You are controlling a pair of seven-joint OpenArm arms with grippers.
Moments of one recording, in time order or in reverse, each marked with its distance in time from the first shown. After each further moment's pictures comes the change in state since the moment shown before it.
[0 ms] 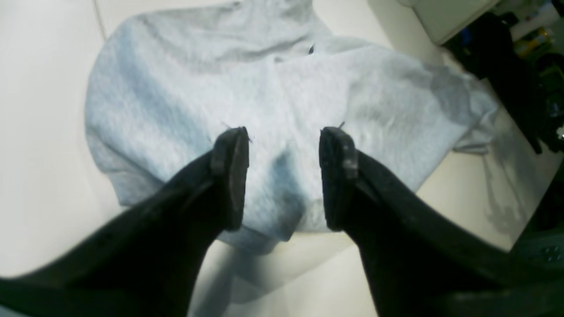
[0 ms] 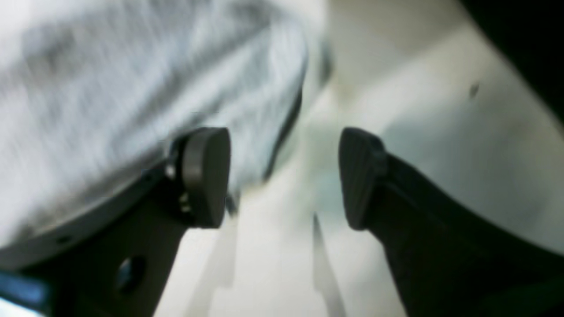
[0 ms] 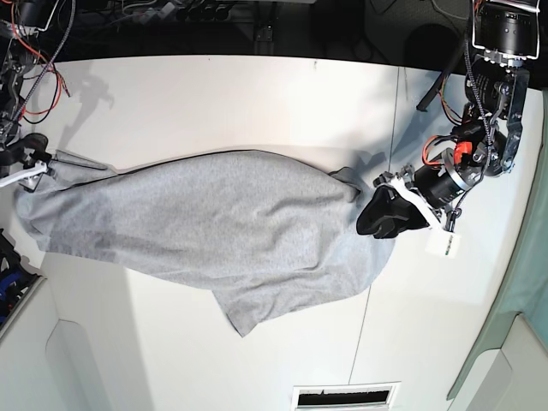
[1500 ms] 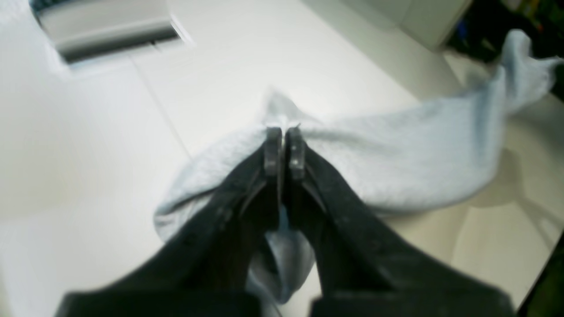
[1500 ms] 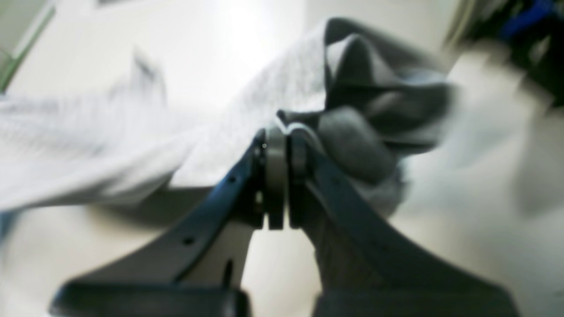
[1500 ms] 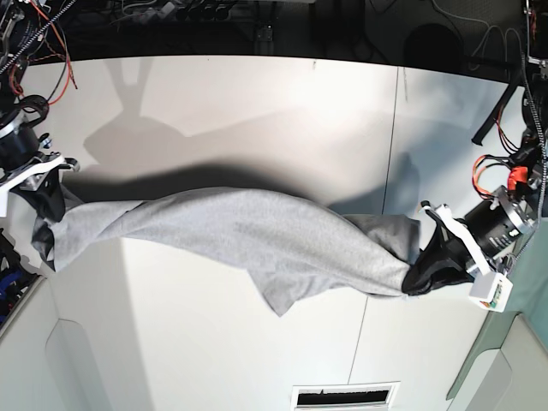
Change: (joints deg) left arm -1.0 -14.3 -0.9 20.0 0.7 1.7 -1.0; right arm -5.2 -5.0 5.8 20.4 21.8 23.9 -3.4
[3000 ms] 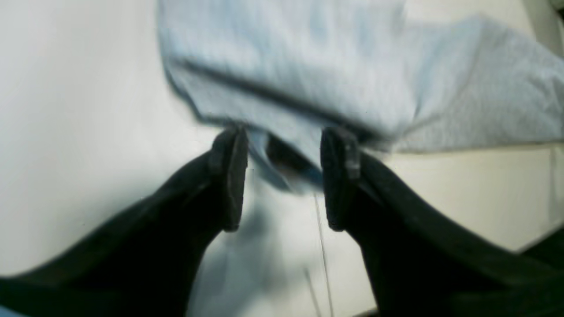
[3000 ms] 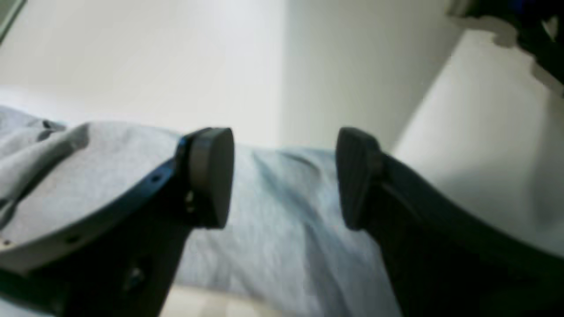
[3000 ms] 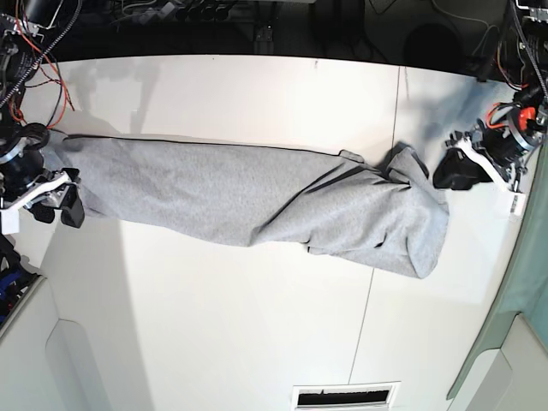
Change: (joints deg) left arm 15.8 9.3 -14.8 -9.8 -1.8 4.0 13.0; right arm 7.8 2.5 -7.5 -13.5 -6.6 -1.6 1.3
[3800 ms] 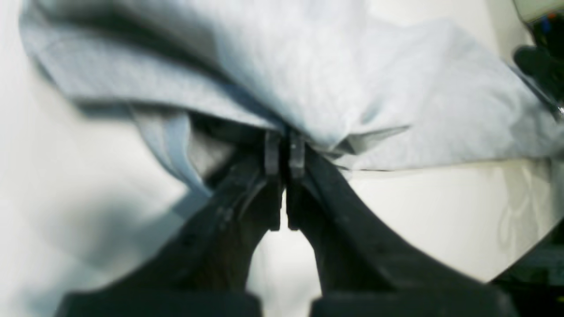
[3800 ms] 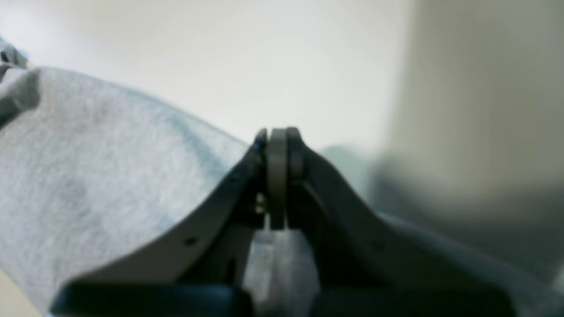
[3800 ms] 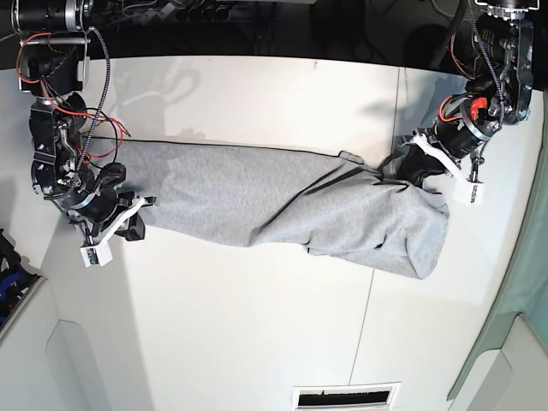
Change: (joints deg) left arm -4.0 4.9 4.2 -6.7 2.3 -3.2 -8.0; right arm 16.3 0.3 -20.2 -30.6 -13.9 0.7 14.9
